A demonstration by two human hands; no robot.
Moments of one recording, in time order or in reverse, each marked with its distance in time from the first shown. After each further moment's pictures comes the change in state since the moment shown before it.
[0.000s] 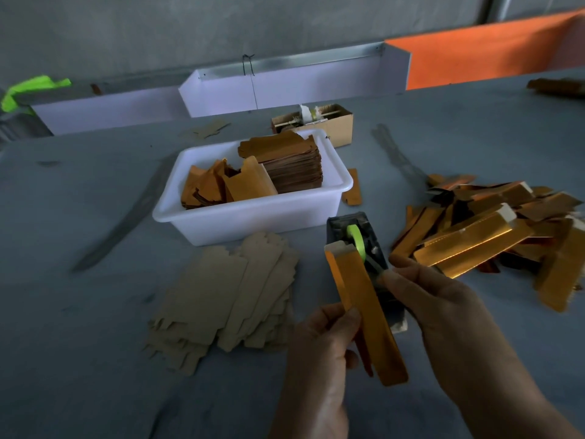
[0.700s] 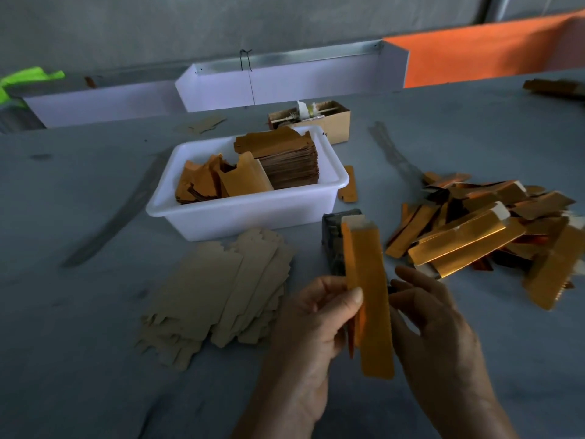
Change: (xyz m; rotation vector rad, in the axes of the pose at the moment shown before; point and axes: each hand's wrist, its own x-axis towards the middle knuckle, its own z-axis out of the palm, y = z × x) left_hand -0.006 0.023 -0.001 0.049 -0.168 0.139; right_hand -0.011 0.031 -0.001 -0.608 0.194 -0.270
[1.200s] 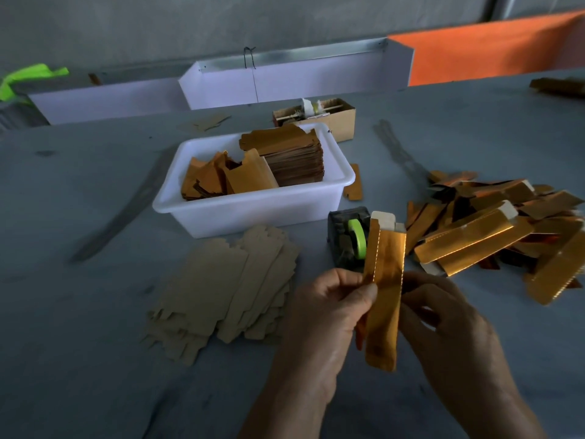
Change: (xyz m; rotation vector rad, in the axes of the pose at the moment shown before) left_hand 0.006 0.001 0.003 0.258 0.023 0.001; right_hand 0.002 0.001 -0.008 -0.022 -0.032 -0.162
